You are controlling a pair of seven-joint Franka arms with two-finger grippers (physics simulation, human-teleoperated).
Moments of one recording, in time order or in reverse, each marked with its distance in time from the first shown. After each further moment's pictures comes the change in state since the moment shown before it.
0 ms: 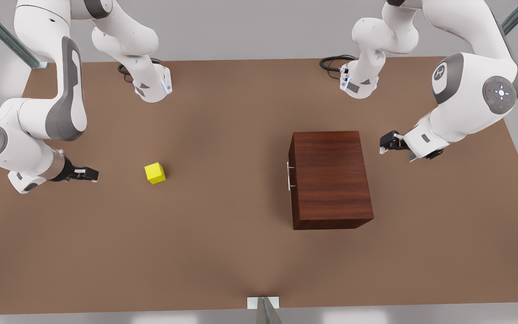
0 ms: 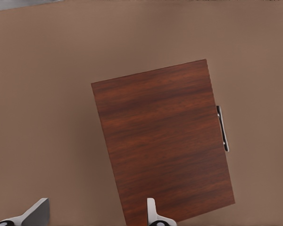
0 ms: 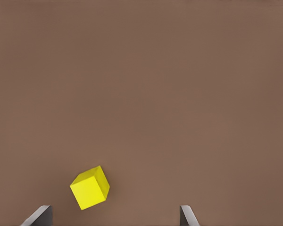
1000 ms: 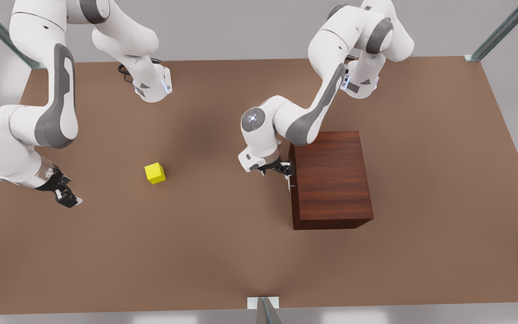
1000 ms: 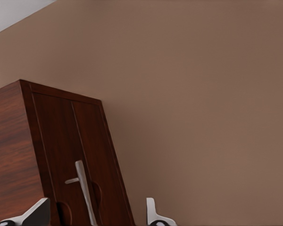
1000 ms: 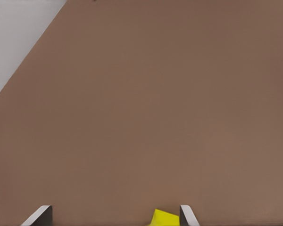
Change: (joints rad) left arm -0.607 0.530 0.044 0.215 0.299 0.288 -0.591; right arm -0.041 0.041 -0.002 0.020 0.039 0.130 0.830
